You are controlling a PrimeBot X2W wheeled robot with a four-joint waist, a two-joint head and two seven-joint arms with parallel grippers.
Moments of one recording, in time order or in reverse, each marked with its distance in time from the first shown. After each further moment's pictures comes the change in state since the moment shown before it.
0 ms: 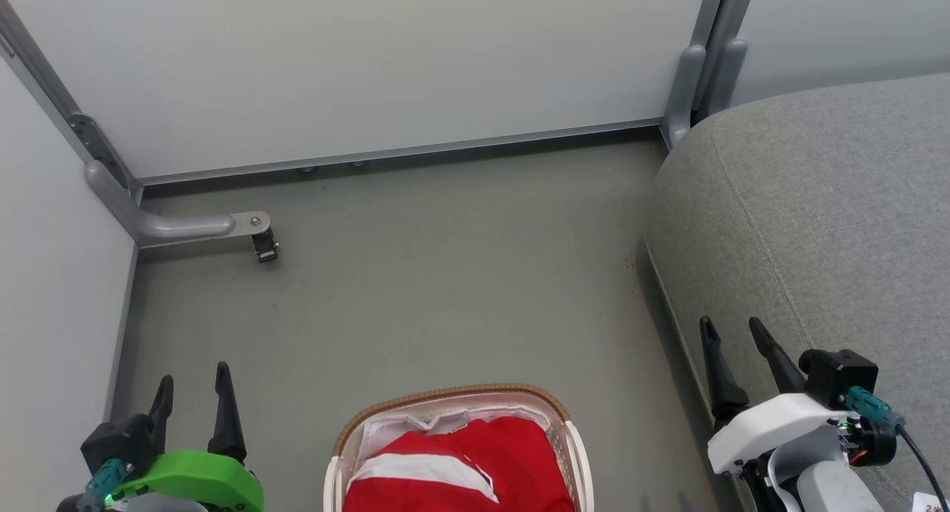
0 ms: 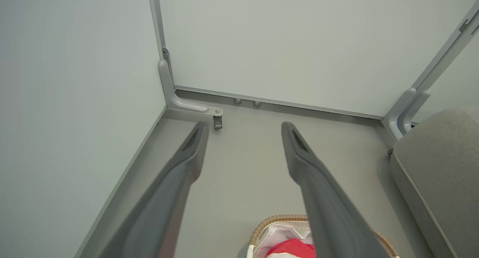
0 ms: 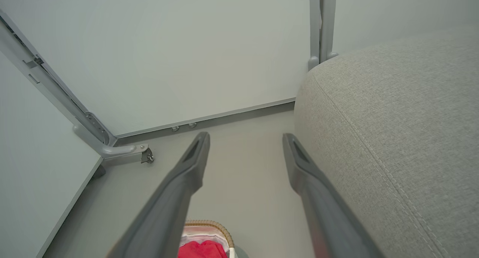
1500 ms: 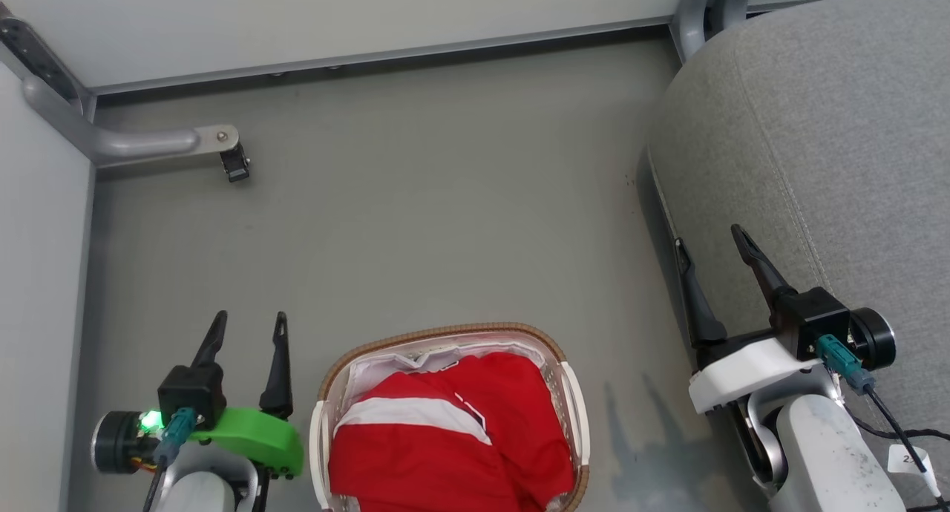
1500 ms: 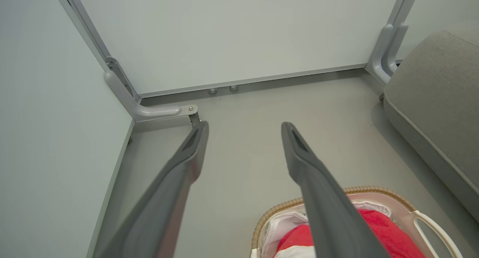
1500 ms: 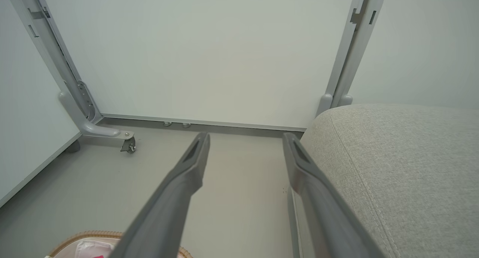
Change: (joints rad) left arm -0.117 -0.026 -0.053 0.062 0.261 -0.066 -0.076; right arm -0.119 -0.002 0.034 -0.076 -0.267 0.001 -0.075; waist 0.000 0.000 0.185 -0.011
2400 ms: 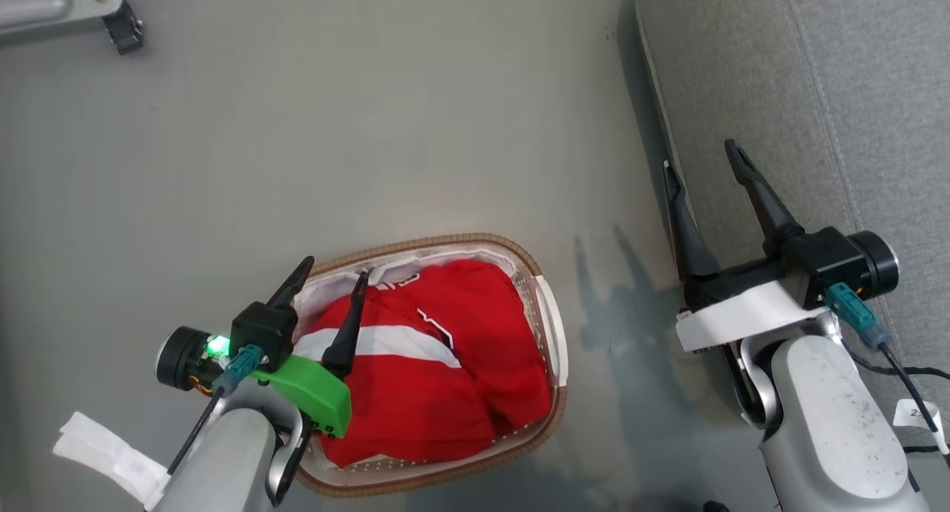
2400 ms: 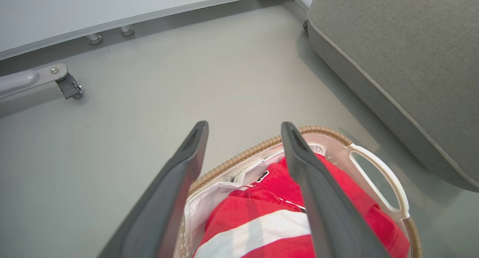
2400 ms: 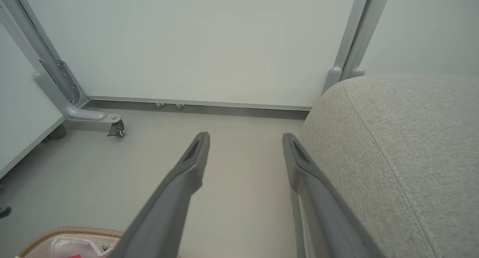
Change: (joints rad) left arm -0.204 0.114 -0.383 0.088 -0.185 -0.001 0.000; right arm -0.112 -0.001 0.040 -0.107 0.012 0.000 0.000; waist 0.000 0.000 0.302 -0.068
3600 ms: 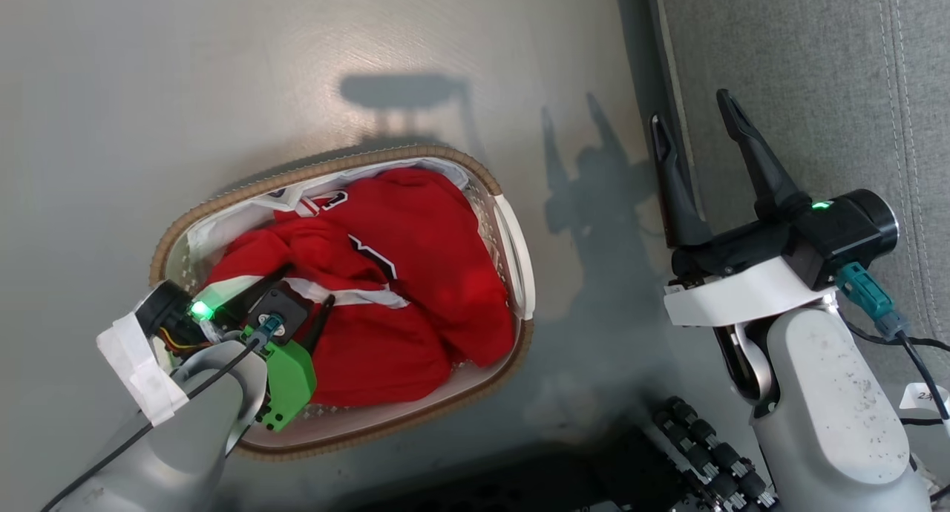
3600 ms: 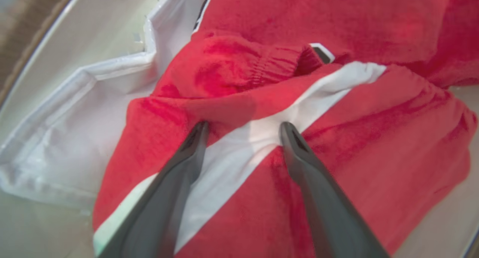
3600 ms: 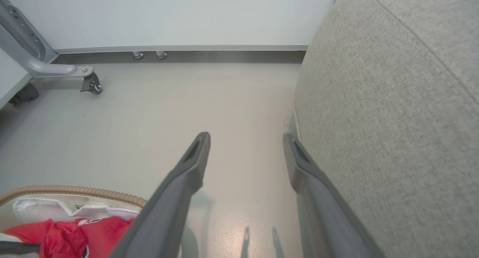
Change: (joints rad) left arm -0.320 0.117 -0.470 0.434 -0.010 0.000 0.000; right arm -0.053 -0.001 0.044 -0.091 0.042 0.000 0.000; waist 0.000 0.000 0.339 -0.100
